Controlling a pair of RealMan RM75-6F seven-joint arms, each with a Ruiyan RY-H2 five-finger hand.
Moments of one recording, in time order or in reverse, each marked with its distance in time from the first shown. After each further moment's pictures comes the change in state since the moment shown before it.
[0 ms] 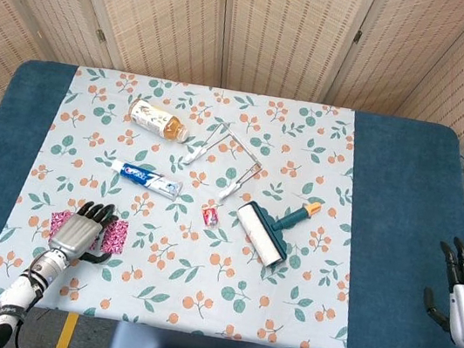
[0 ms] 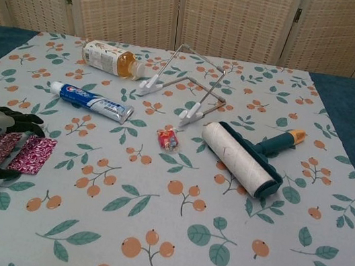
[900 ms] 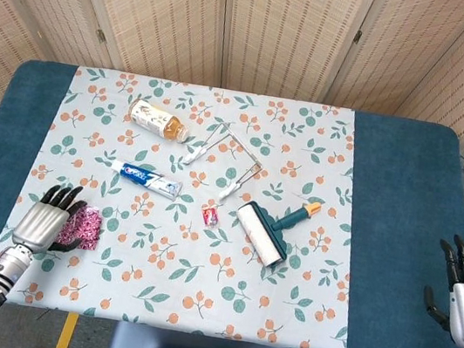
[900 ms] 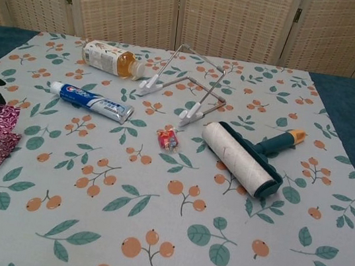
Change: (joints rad) left arm 0.091 0.132 0.008 -0.017 0.108 0.161 -0.096; right arm 0.000 0.015 0.004 -0.027 -0.010 0.015 -0.022
